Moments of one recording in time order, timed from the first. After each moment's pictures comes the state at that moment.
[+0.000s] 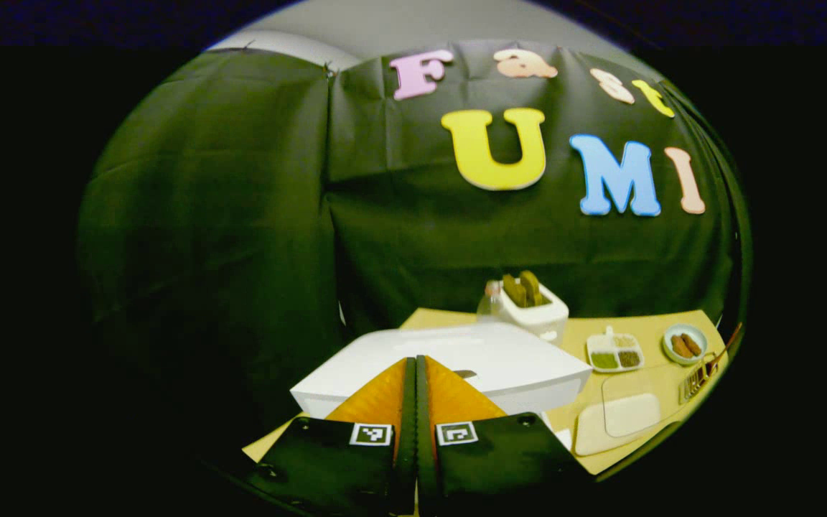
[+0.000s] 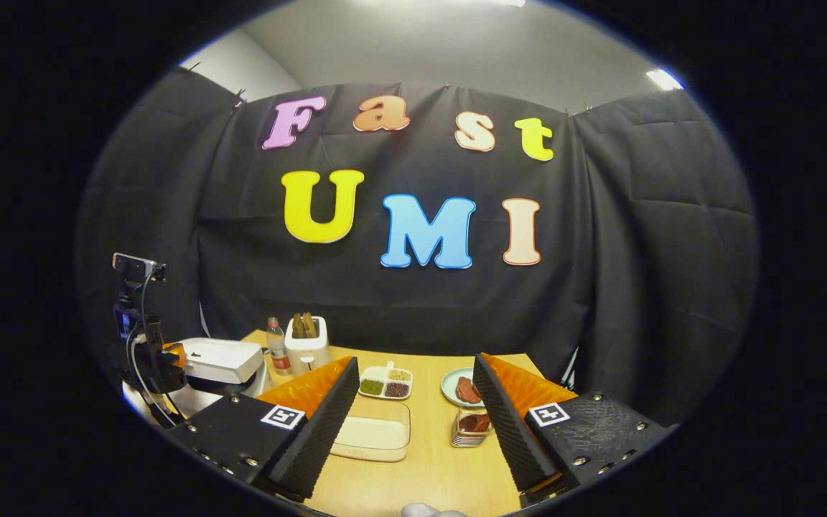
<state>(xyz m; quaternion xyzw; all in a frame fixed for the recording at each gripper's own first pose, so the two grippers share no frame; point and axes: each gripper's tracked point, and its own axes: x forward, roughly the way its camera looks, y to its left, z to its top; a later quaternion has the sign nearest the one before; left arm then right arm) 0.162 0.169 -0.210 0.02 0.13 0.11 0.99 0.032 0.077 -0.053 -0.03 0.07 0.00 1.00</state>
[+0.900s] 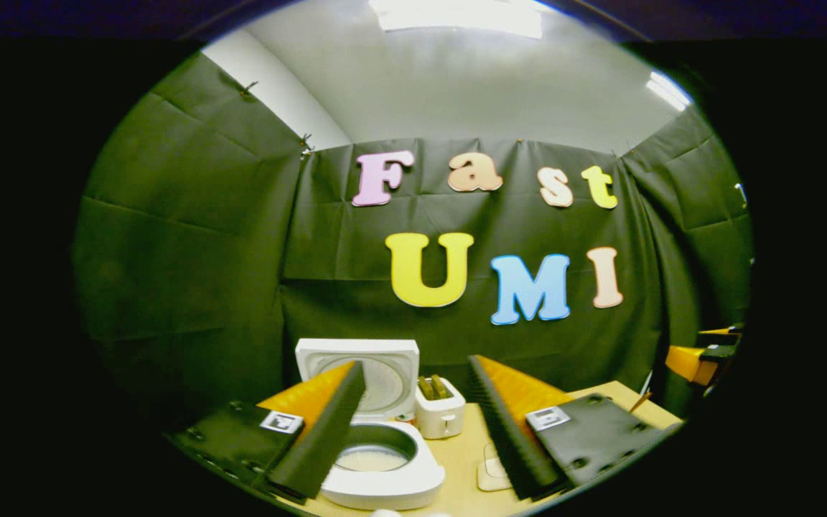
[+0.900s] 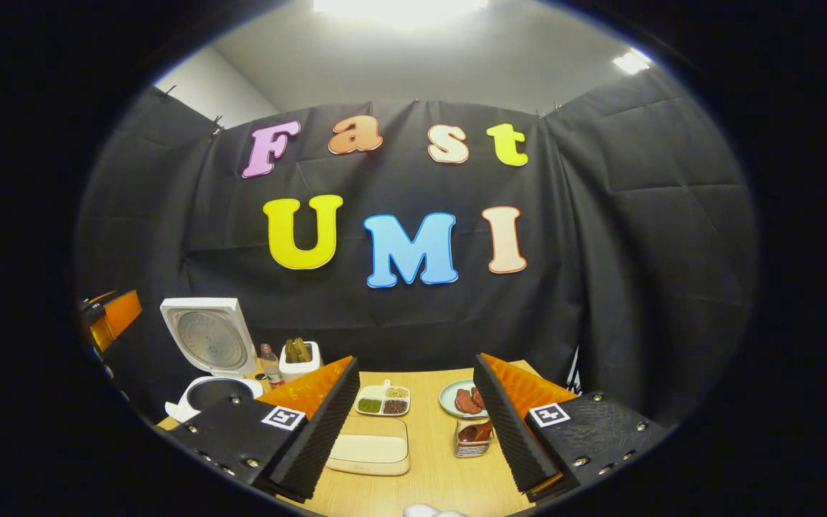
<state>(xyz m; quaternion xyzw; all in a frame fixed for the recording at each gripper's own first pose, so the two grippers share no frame) 0.048 0.079 -0.051 -0.03 -0.01 -0.01 1.00 0.033 0.044 -0.063 0.00 0.05 -0.03 1.00</state>
